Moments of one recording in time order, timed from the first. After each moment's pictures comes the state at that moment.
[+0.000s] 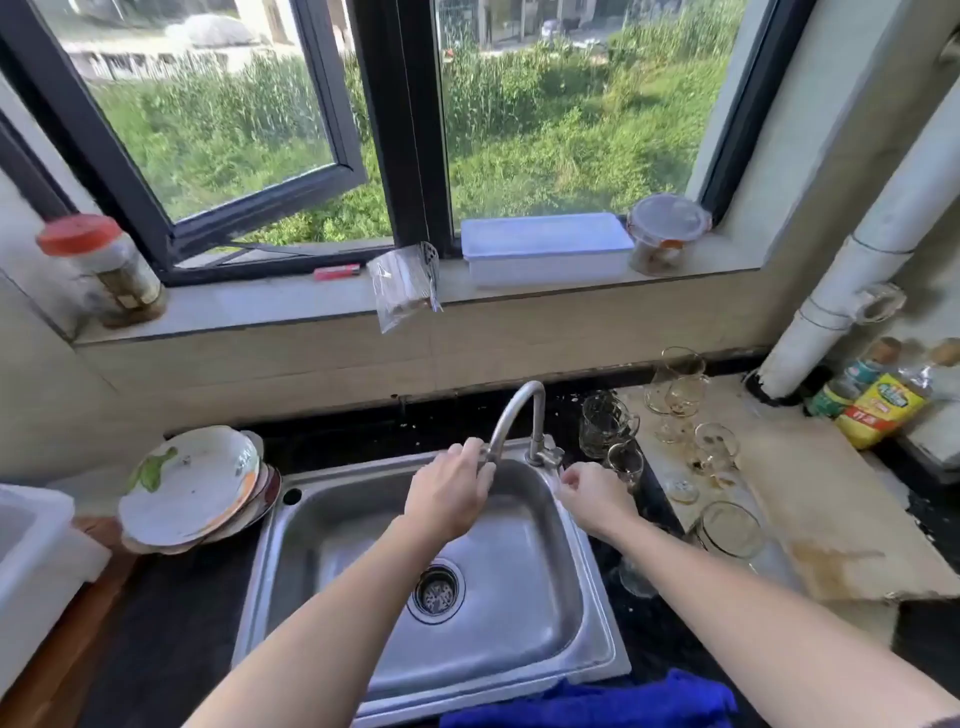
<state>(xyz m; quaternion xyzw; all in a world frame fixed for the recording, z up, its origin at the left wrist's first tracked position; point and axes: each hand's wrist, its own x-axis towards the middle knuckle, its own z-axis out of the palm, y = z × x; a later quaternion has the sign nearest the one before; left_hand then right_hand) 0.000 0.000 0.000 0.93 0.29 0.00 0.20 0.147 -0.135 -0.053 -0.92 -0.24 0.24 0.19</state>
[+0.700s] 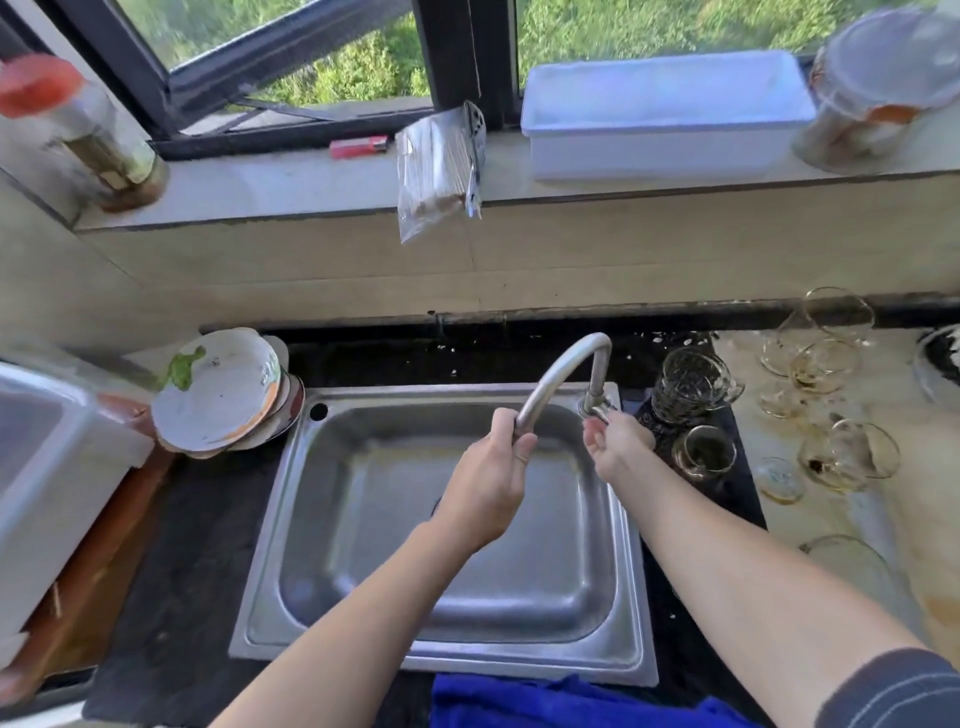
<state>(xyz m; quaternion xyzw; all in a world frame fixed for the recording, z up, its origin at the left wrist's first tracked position) 0.032 -0.008 -0.054 0.84 0.36 0.09 0.40 0.210 -0.041 -0.140 -0.59 0.32 0.39 0.63</state>
